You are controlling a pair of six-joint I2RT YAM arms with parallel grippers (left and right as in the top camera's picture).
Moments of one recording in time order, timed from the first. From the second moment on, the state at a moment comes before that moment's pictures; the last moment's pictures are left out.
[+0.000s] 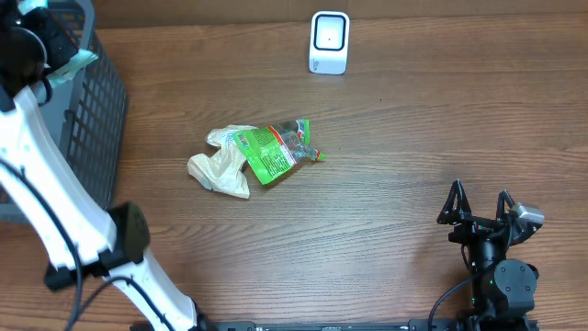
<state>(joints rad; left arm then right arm) 0.33 2.04 2.99 -1.69 0.00 -0.26 0.06 0.01 0.06 -0.13 0.14 0.36</state>
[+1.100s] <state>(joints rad) -0.10 1.99 1.66 -1.25 -0.03 -0.34 0.06 0.01 0.06 -0.13 0.15 0.36</state>
